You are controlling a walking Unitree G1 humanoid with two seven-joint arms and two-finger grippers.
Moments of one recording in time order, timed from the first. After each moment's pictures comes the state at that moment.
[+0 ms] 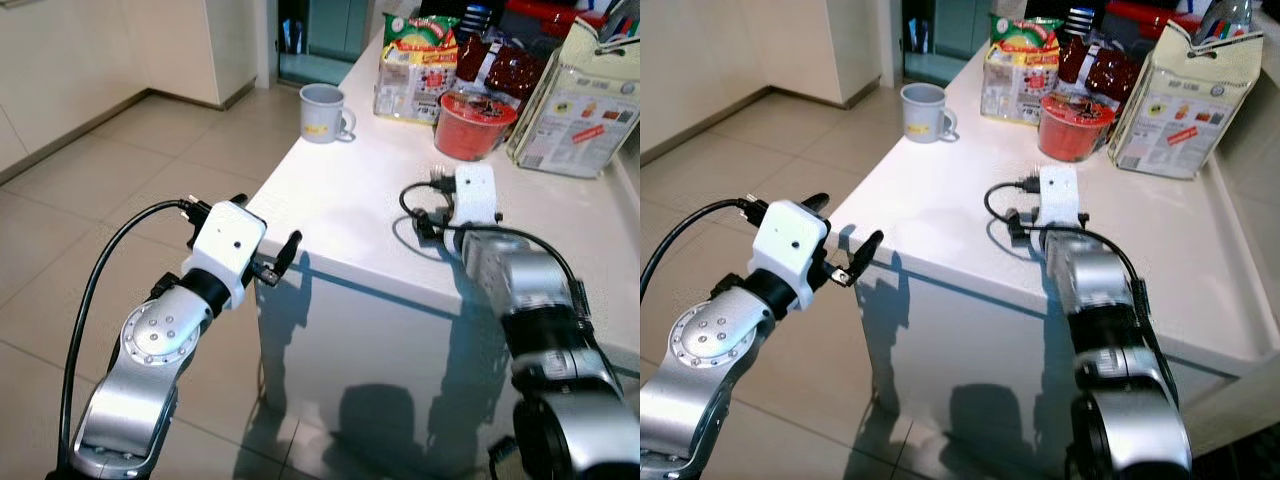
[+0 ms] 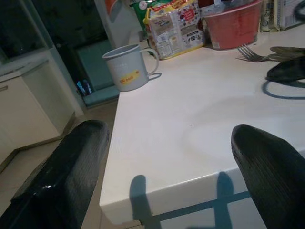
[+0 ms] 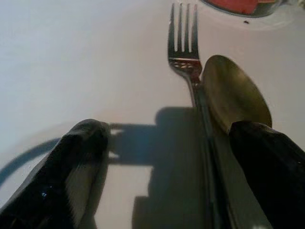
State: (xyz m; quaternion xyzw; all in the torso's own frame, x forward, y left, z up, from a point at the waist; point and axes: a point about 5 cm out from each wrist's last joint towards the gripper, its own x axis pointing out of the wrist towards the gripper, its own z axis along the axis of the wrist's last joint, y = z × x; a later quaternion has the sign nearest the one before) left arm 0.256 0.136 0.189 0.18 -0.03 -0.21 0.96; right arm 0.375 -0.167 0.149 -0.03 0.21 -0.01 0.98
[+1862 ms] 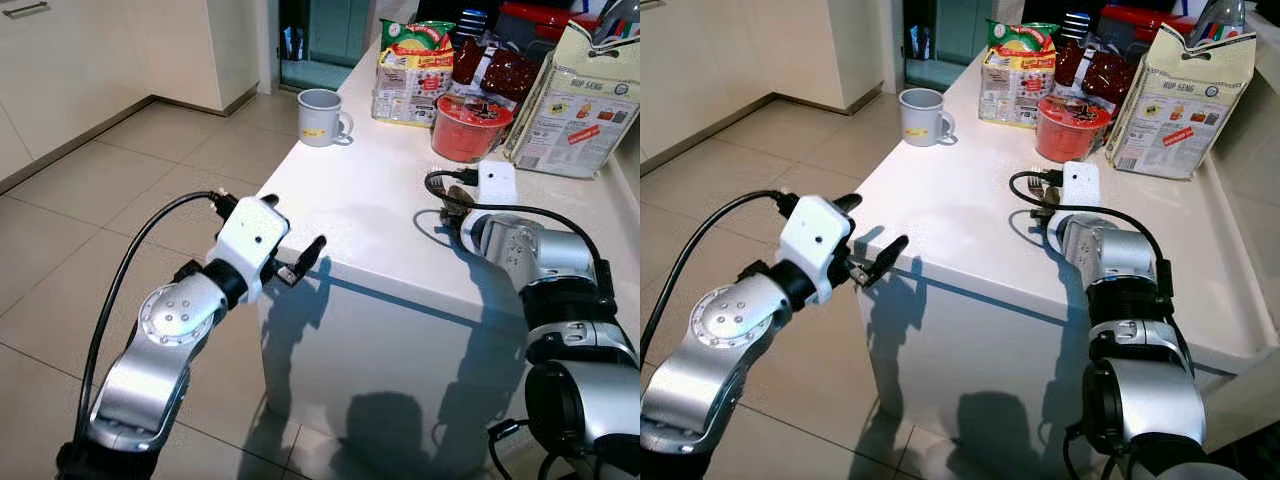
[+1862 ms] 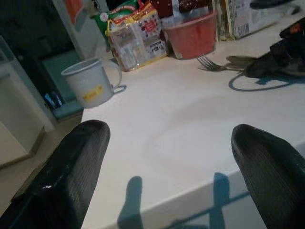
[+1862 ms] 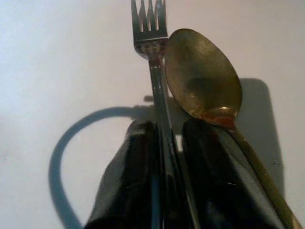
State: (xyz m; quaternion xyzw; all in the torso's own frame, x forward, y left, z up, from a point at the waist) left arm 0.270 0.122 0.187 0.18 -0.03 -0.28 0.94; right arm 0.379 -0.190 0.151 0.05 0.27 0.00 0.96
